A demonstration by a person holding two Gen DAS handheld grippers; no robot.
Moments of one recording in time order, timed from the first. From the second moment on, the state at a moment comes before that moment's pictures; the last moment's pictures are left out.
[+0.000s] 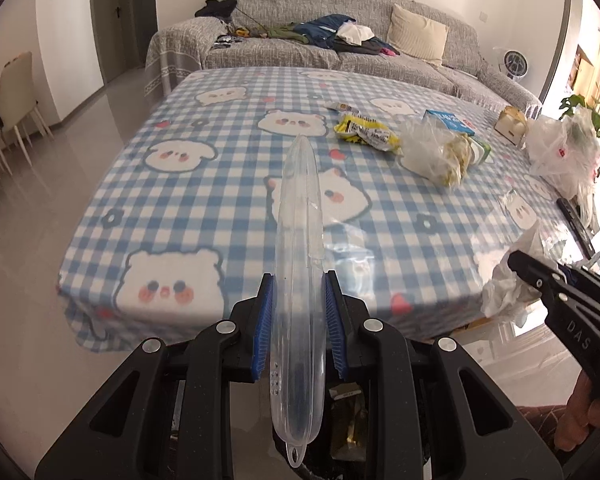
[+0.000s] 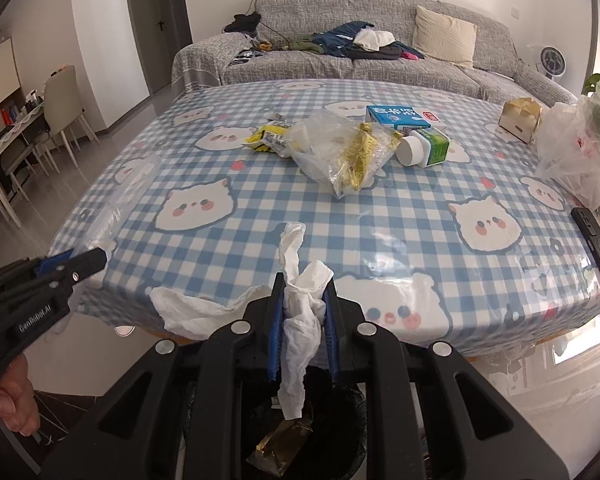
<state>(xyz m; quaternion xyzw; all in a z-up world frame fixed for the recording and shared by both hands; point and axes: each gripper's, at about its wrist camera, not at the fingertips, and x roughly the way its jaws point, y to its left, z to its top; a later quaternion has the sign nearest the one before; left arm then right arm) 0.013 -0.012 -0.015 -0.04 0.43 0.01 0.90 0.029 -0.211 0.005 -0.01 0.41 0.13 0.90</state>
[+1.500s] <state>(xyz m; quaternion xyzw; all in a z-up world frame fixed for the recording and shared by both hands) -0.077 -0.087 -0.143 -0.02 0.54 -0.05 0.84 -0.031 -0.220 -0.092 -0.05 0.50 0.09 0.86</state>
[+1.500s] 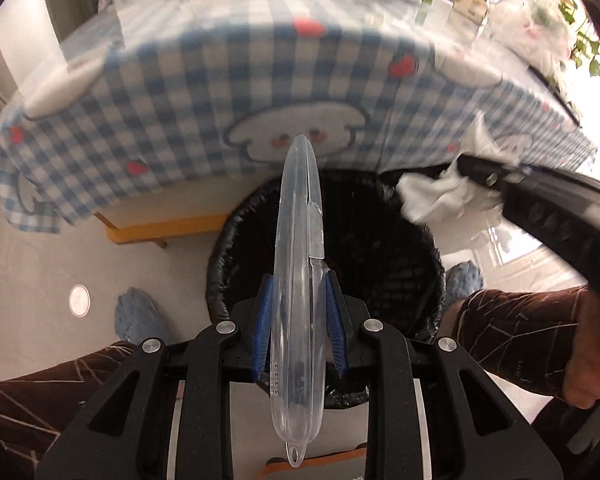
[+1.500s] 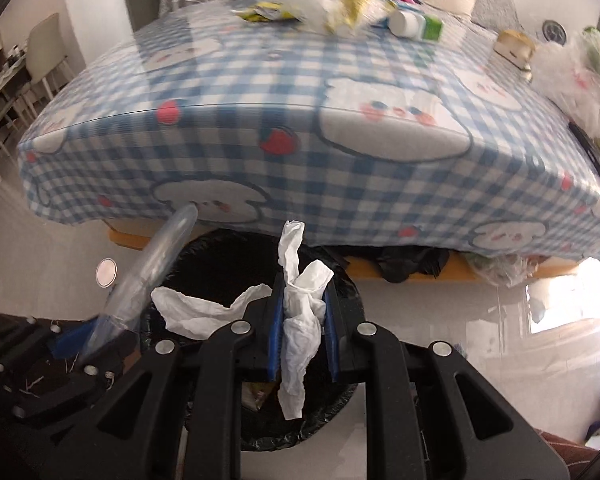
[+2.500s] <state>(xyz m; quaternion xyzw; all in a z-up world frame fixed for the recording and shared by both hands) -0.048 -0.129 -0.200 -0.02 0.54 -0.06 0.84 -0.024 -0.294 -0.126 0.01 0.53 0.02 0.85</state>
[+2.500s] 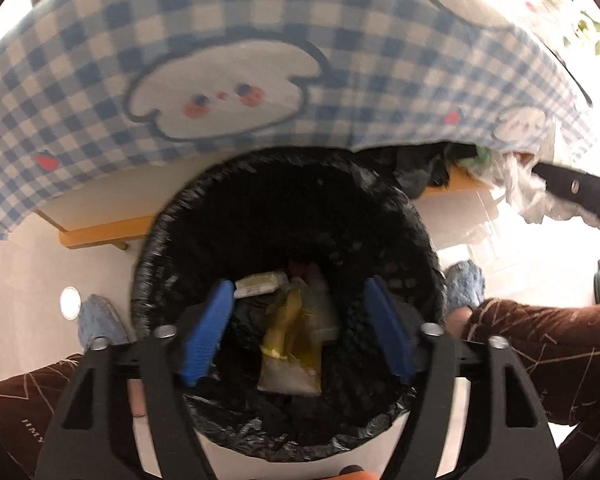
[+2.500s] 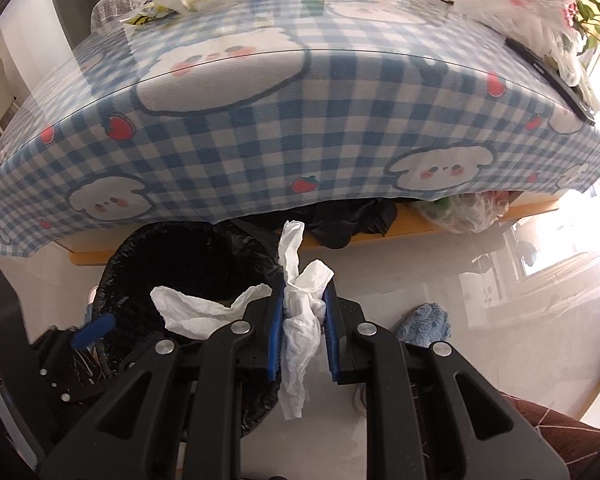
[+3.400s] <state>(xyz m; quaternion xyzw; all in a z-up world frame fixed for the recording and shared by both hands) -0.062 0.001 -0.151 -0.05 0.52 0.03 0.85 -0.013 -0.177 -0.143 0.00 0.54 0.08 0.84</state>
